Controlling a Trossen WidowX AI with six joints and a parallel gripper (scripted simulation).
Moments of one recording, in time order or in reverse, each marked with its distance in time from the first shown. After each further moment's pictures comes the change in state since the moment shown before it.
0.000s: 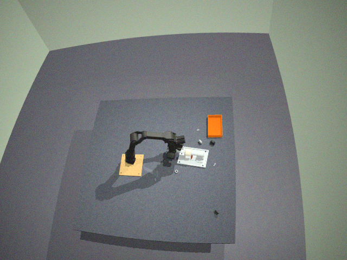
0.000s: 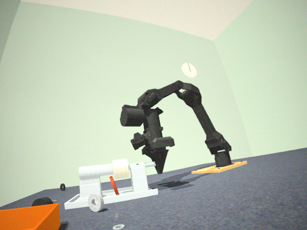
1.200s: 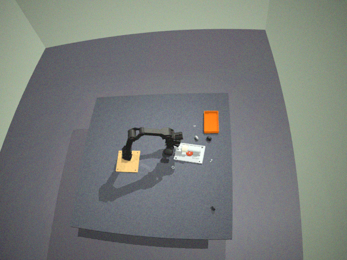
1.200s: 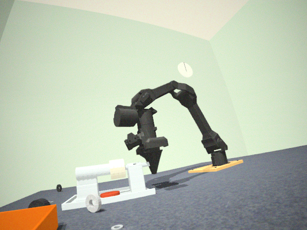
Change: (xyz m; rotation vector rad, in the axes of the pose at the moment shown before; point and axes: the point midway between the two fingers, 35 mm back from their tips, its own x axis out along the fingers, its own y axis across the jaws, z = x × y) arm 0.000 0.000 0.010 0.000 0.001 0.000
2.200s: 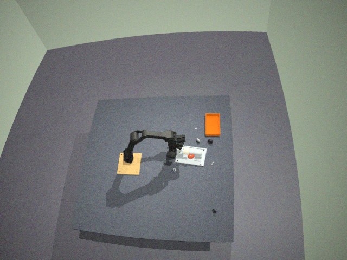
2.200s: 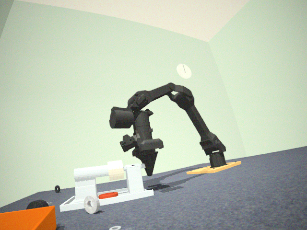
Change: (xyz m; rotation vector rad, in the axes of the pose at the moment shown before) arm 0.000 0.000 0.009 0.000 -0.002 0.000
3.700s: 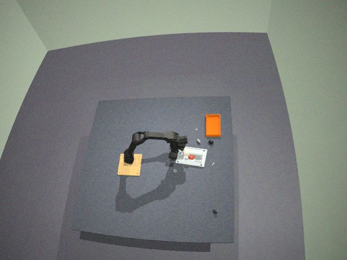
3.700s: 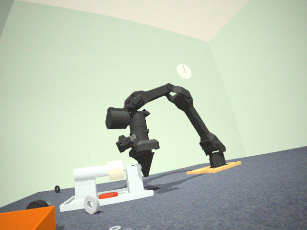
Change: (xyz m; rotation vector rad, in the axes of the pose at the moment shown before) arm 0.000 0.000 0.012 0.000 -0.001 0.000
